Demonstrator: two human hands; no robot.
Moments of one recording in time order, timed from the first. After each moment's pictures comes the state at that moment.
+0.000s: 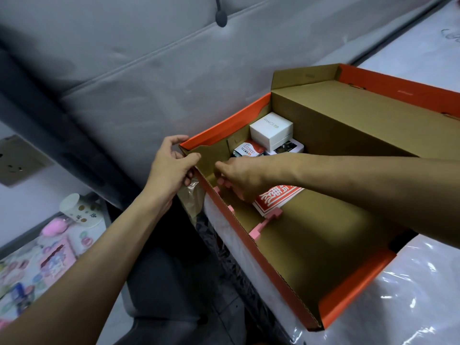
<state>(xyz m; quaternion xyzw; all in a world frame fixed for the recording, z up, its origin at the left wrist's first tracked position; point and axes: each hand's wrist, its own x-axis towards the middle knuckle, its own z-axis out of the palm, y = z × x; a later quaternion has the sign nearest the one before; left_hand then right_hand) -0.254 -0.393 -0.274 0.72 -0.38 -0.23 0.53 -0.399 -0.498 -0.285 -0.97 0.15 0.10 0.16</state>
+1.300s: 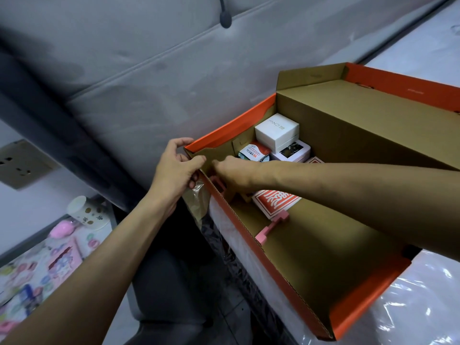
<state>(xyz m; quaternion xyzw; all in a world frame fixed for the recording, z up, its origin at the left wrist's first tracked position) -0.254 -0.392 -0.273 0.72 -0.39 -0.24 0.52 -0.364 -0.503 -0.302 -0.96 0.17 0.04 0.24</state>
